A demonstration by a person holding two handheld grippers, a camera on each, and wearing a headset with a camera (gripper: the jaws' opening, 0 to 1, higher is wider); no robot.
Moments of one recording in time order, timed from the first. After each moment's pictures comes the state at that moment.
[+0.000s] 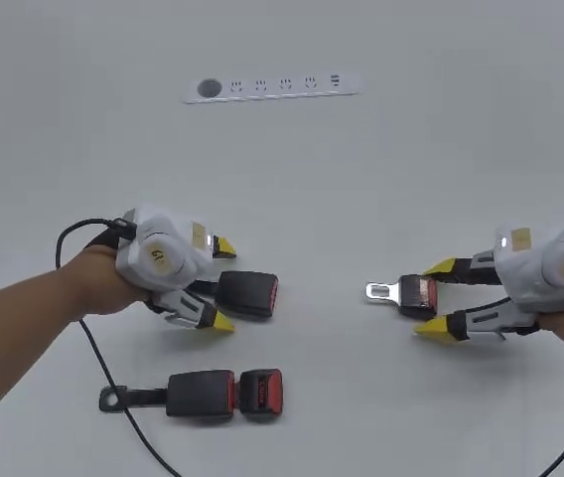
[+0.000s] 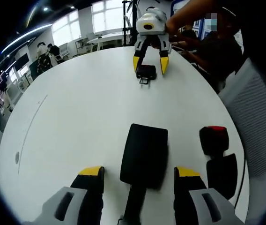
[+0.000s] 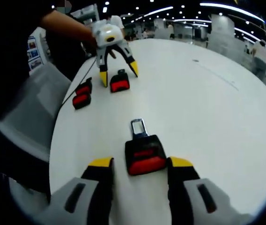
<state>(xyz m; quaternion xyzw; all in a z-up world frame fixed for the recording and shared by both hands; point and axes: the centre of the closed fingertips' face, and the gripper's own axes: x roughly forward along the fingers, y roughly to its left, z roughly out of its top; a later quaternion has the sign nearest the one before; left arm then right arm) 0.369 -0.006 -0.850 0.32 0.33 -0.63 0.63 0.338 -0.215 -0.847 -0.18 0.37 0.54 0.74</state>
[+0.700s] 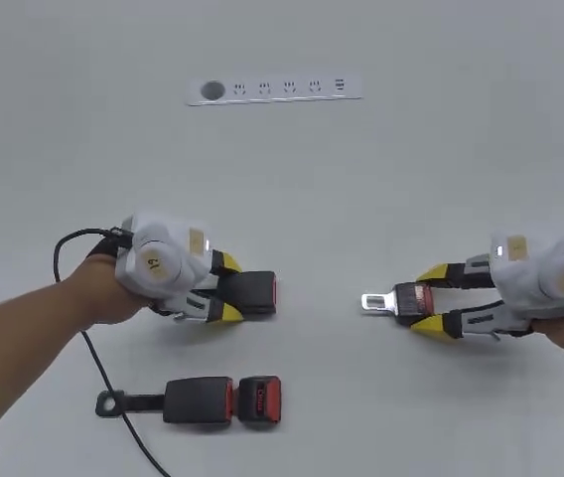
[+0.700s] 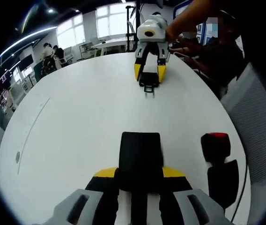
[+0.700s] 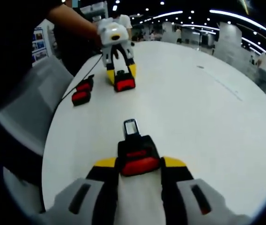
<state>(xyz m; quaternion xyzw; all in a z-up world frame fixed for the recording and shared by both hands) 0.371 -0.012 -0.849 0.30 0.31 -0.63 0.65 0.350 -0.209 -0.852 -0.20 0.34 0.56 0.73</state>
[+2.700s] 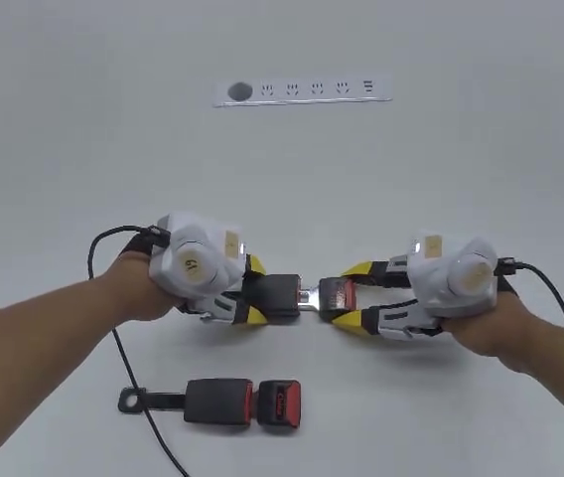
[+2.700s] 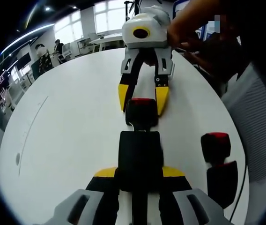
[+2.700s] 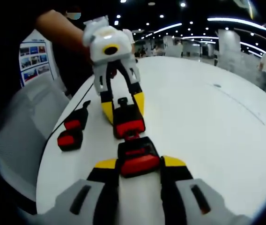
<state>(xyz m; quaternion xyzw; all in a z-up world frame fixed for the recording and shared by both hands) 0.371 -0.011 -0.858 0.32 0.33 -0.62 0.64 0.372 -0.089 -0.848 -0.14 0.29 0.59 0.74</state>
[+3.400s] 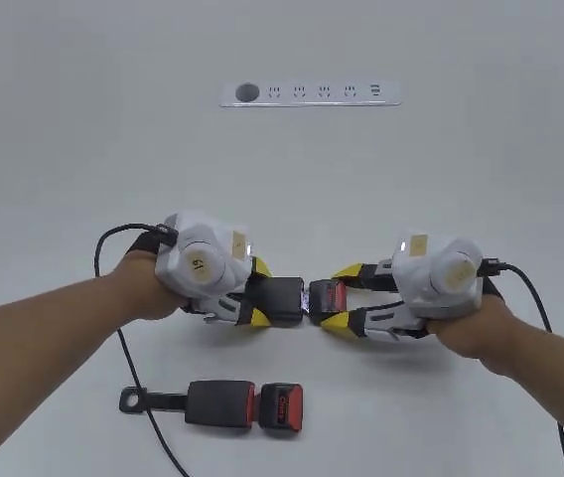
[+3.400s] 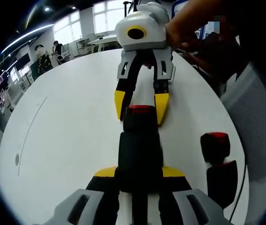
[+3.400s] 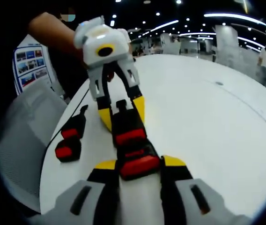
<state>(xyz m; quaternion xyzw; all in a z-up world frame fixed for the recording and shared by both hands) 0.370 -0.011 -0.856 0.32 0.32 -0.63 0.63 0.375 -0.070 -0.852 -0.13 0.31 0.58 0.74</state>
